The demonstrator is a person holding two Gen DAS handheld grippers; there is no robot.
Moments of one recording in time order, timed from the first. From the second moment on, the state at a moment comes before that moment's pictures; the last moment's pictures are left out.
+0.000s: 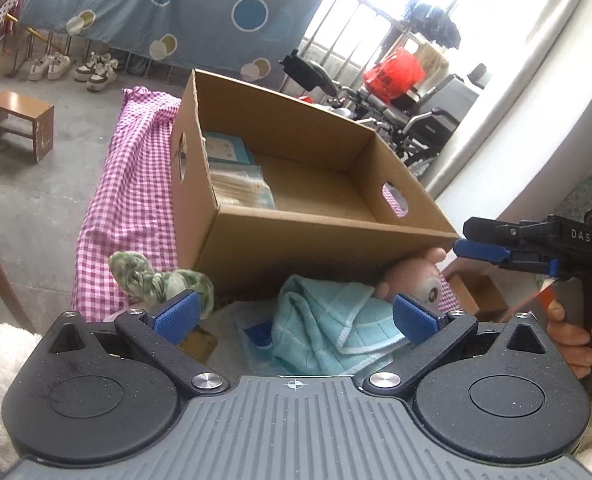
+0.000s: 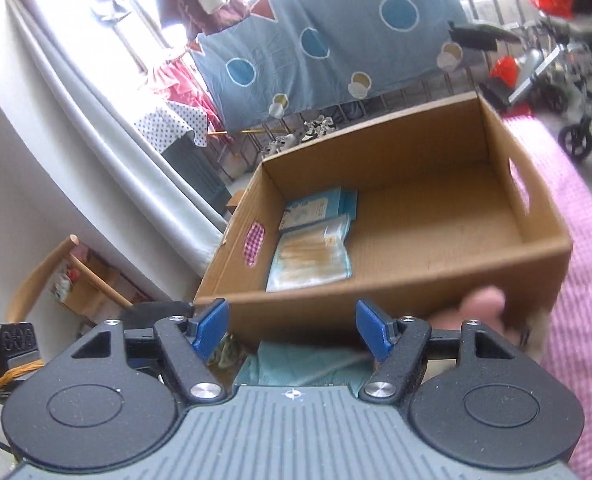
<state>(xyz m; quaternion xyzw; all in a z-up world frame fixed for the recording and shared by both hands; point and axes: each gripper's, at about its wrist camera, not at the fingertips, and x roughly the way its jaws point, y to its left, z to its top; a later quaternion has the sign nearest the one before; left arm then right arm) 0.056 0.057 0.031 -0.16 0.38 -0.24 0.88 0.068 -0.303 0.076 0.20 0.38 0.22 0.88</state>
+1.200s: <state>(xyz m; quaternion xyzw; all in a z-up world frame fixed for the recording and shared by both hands) 0.111 -0.010 -0.019 -0.17 0.48 -0.25 0.82 0.079 -0.341 -0.091 0.55 0.42 0.28 0.66</state>
